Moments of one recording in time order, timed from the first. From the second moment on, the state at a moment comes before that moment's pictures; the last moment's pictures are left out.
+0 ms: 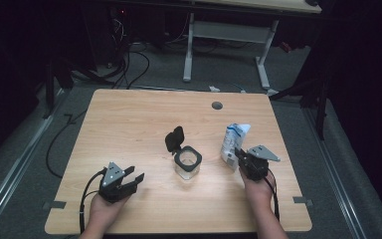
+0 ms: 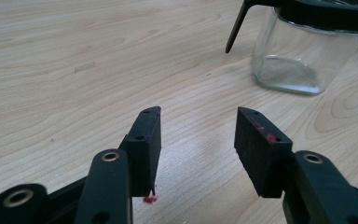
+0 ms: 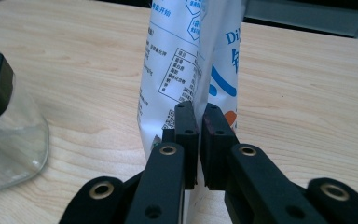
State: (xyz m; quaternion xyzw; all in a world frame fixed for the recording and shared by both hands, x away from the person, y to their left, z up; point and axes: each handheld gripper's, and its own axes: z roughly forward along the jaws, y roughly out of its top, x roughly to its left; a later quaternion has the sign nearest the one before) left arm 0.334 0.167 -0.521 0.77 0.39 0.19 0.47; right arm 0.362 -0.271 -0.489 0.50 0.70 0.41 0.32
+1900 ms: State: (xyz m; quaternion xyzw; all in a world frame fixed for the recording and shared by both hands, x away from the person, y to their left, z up) left arm 0.331 0.154 -0.523 0.78 0.34 0.18 0.49; right arm 0.380 -0.275 -0.448 0.48 0.78 0.35 0.21
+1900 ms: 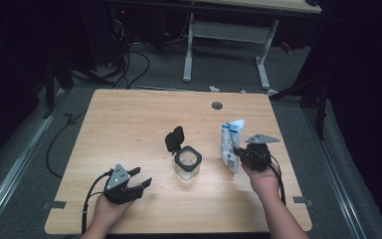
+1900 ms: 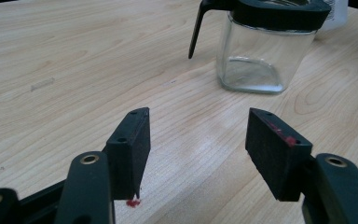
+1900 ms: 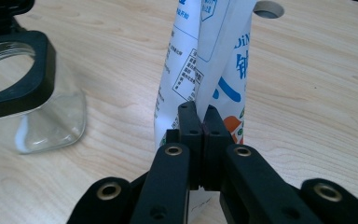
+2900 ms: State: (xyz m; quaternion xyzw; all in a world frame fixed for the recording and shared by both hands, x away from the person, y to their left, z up) left arm 0.331 0.154 -0.524 0.79 0.33 0.17 0.49; right arm 0.366 -0.265 -0.420 0.43 0.86 0.24 0.14
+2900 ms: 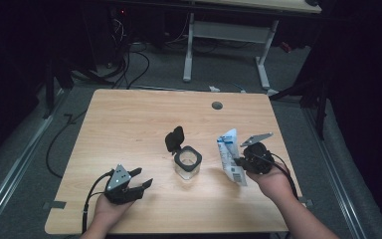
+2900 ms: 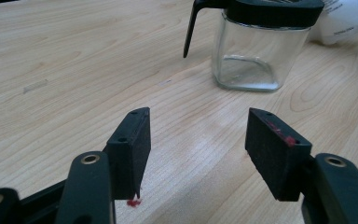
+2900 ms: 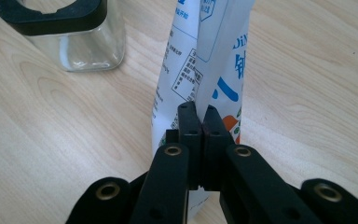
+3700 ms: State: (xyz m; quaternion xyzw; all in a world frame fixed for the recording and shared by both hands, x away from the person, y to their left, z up) left arm 0.329 0.152 -0.524 0.79 0.32 0.17 0.50; right arm 0.363 -0.258 -0.407 0.42 0.89 0.16 0.09
